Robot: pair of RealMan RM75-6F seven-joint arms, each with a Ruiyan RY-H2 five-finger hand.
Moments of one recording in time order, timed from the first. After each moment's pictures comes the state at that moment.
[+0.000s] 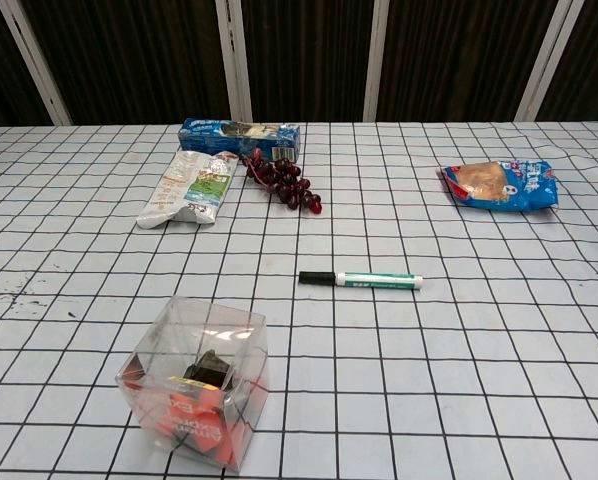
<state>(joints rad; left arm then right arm) 0.02 -0.99 -0.07 -1.89 1.49 1.63 0.15 0.13 -1.15 0.15 -1.69 -1.37 1.46 -0.10</state>
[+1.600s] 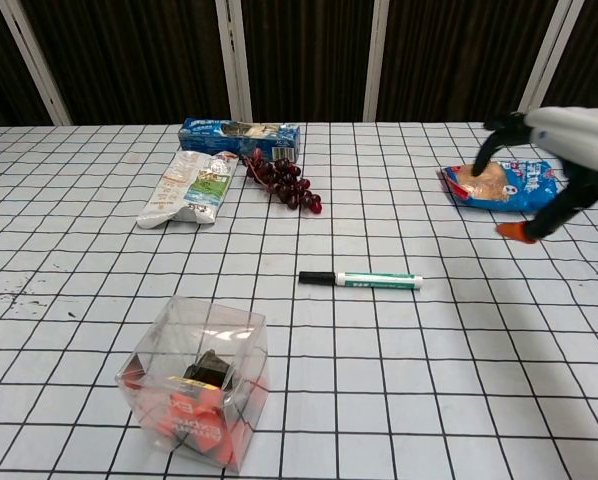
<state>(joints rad) 0.03 -0.99 -0.07 -1.79 1.45 1.62 0.10 0.51 -1.51 0.28 -1.92 -0.93 1.27 -0.80</state>
